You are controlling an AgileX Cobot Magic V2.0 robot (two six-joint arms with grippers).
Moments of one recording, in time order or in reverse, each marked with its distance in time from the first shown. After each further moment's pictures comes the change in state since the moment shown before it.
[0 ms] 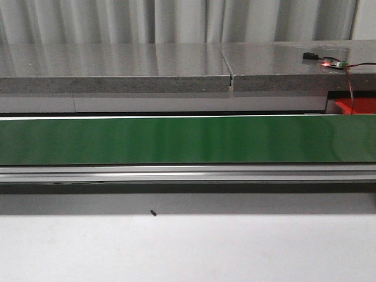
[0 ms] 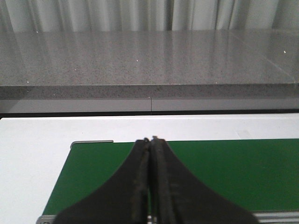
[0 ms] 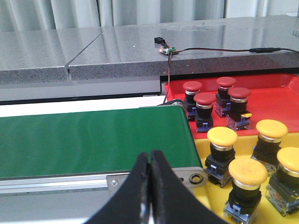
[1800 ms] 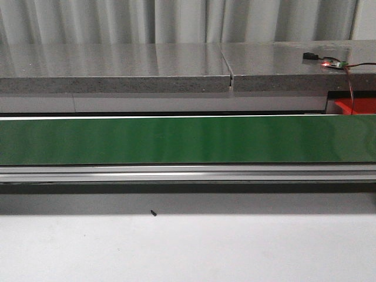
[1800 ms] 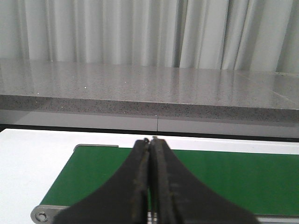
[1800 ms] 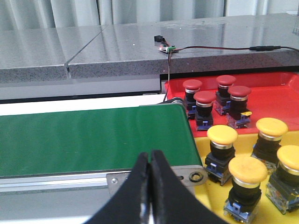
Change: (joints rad) left arm -0.004 -0.265 0.339 0.078 -0.260 -0.113; right arm 0.000 0.000 0.000 0.000 0.006 0.000
